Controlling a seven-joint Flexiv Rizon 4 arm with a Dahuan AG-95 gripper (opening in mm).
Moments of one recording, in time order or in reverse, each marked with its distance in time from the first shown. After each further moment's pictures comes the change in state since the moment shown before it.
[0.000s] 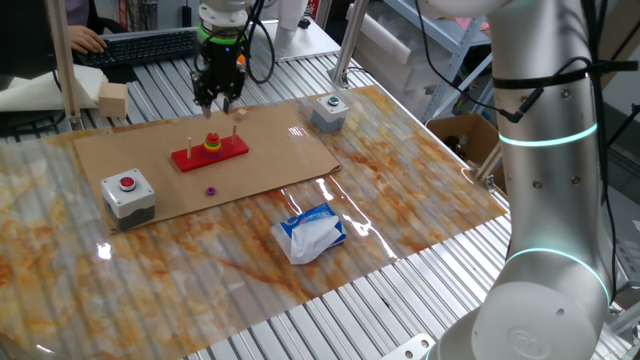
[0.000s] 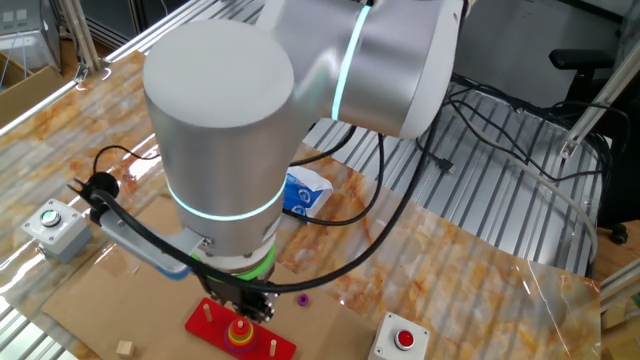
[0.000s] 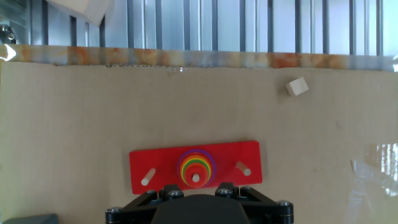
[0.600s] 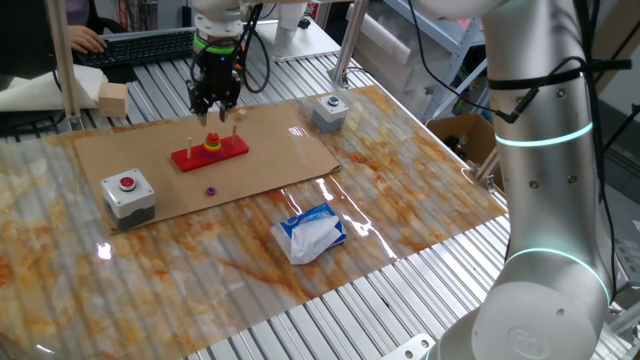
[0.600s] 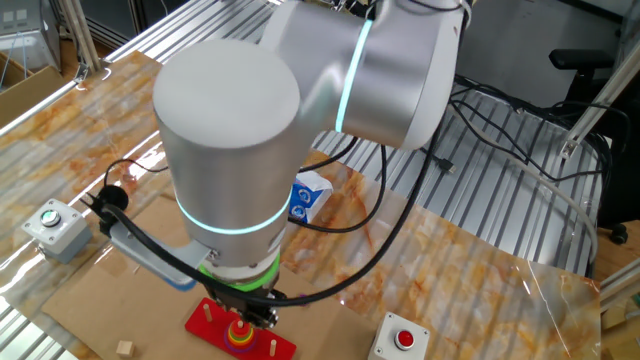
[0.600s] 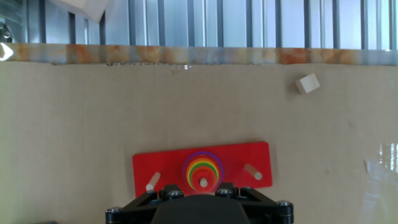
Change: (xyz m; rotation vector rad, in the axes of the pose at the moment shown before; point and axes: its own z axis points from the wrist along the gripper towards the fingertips) arm -0.002 0.008 0.019 0.000 0.000 0.012
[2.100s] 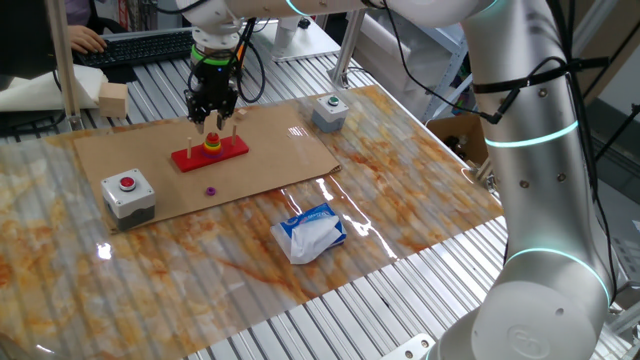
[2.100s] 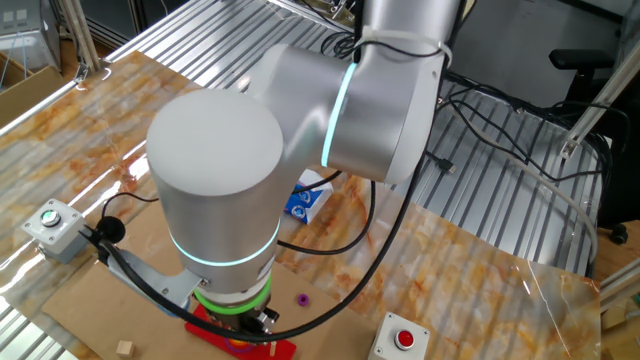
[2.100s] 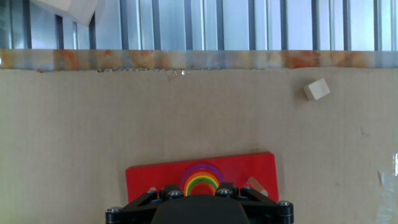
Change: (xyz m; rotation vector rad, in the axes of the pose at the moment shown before) arm -0.010 -0.003 0.031 -0.005 0.009 0.011
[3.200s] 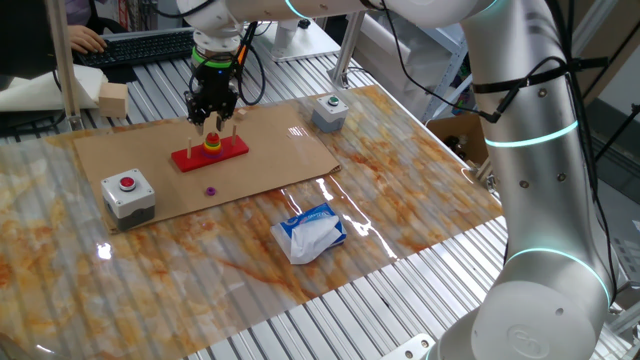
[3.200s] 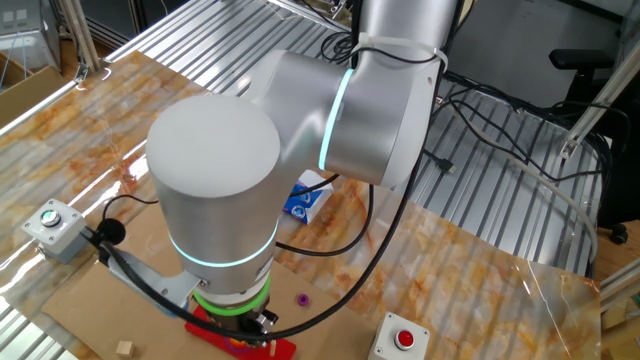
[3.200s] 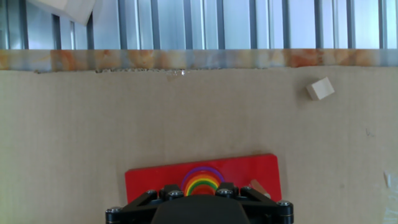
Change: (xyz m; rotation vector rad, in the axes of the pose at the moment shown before) arm -0.004 -0.001 0.004 -0.010 -0.017 -0.004
